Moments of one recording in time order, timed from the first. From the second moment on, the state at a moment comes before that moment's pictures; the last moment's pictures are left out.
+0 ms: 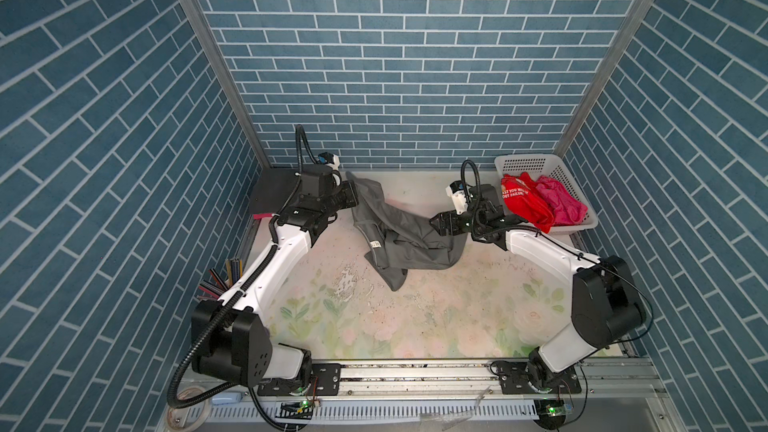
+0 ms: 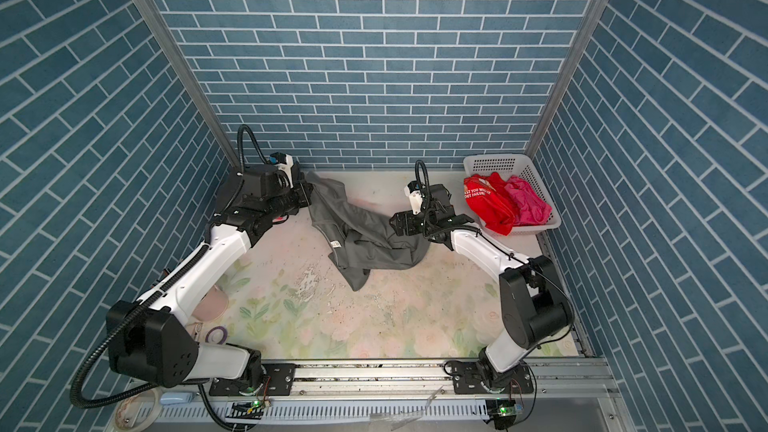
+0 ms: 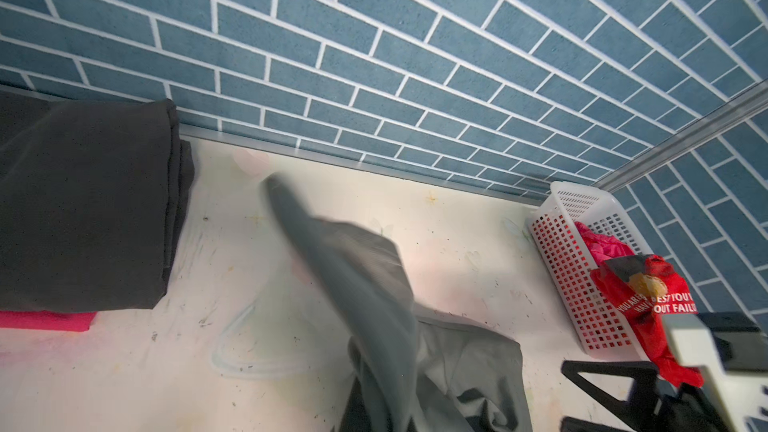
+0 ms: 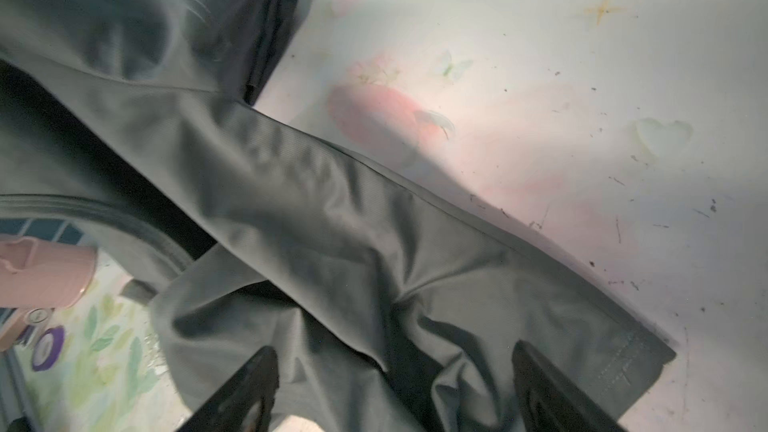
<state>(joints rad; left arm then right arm) -0.24 1.39 1.20 -0.26 0.13 -0.44 0.48 1.64 1.12 -0.20 -0.28 0.21</state>
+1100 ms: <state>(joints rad) -0.20 1.38 1.19 -0.26 0.20 -0.46 0.34 1.96 1.20 -0.17 -0.08 0.23</state>
